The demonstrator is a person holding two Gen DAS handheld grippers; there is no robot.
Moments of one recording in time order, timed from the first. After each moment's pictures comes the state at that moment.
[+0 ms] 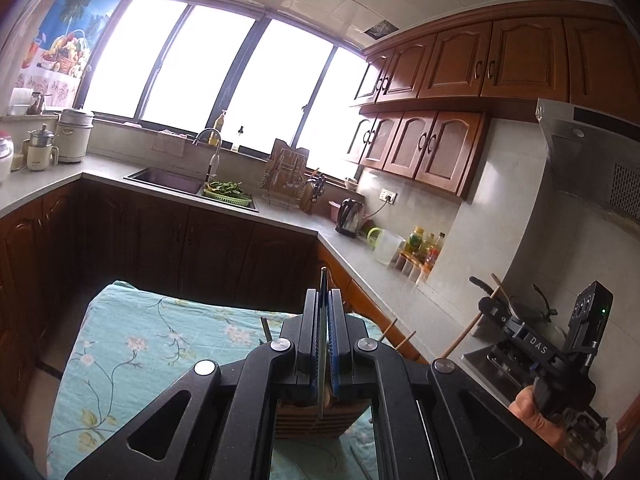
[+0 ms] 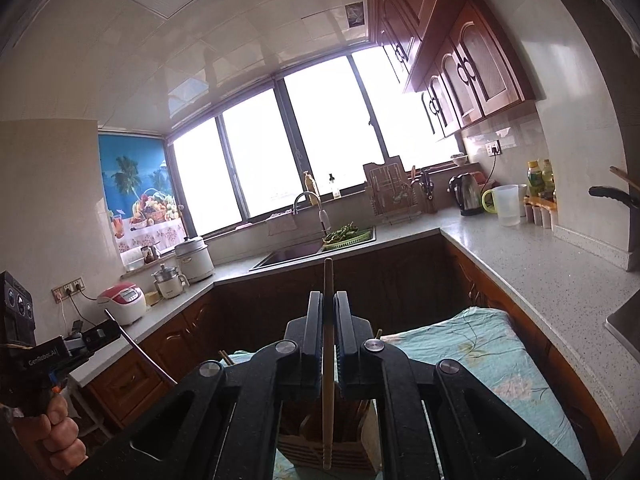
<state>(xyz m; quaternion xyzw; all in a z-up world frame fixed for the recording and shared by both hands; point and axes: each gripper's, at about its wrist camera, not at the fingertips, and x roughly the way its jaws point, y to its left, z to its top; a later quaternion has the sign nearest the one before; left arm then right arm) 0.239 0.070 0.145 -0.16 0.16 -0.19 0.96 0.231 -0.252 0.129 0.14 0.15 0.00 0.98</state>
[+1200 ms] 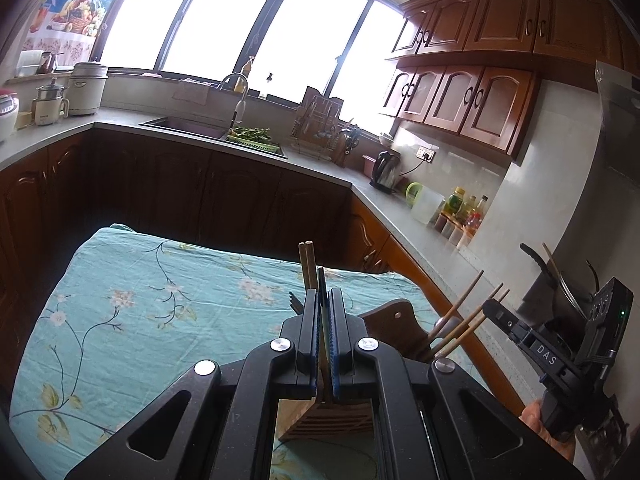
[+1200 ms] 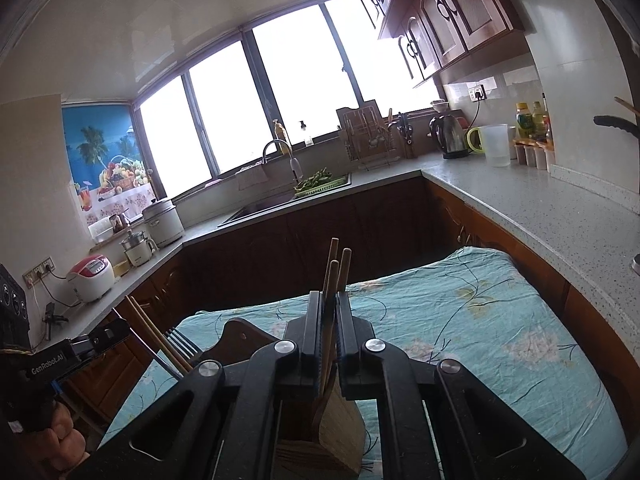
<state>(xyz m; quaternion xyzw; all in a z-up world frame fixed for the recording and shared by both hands) 0.377 0.025 0.061 -0.16 0.24 -0.15 0.94 0.296 -0.265 0.023 0.15 0.24 -0.02 0.96</state>
